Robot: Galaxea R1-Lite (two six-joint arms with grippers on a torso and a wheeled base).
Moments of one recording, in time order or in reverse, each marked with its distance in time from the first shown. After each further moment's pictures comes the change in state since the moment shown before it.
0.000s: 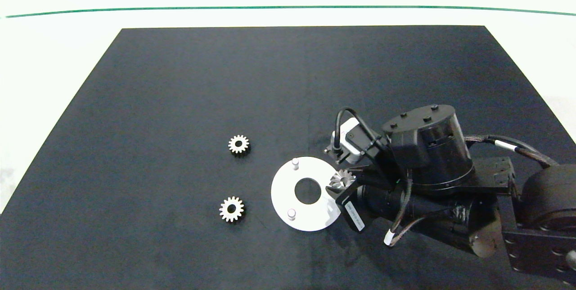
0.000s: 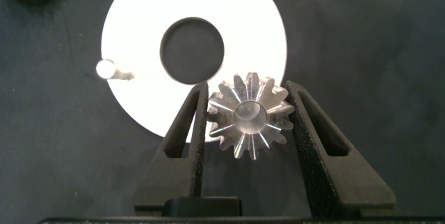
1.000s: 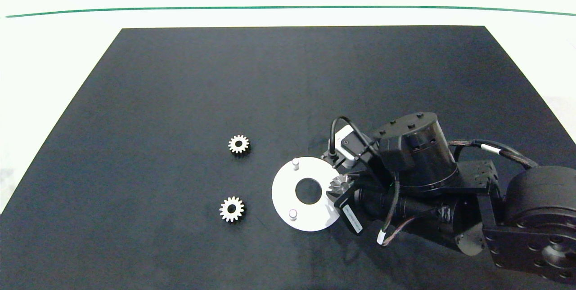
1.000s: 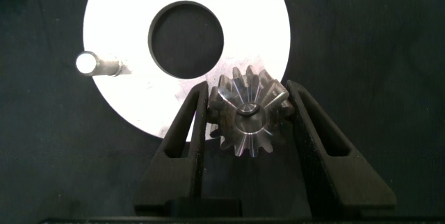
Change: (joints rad) left arm -0.002 0.003 -0.007 -0.001 0.000 0.000; right arm -0.022 0.022 0.007 0.010 -0.001 -0.001
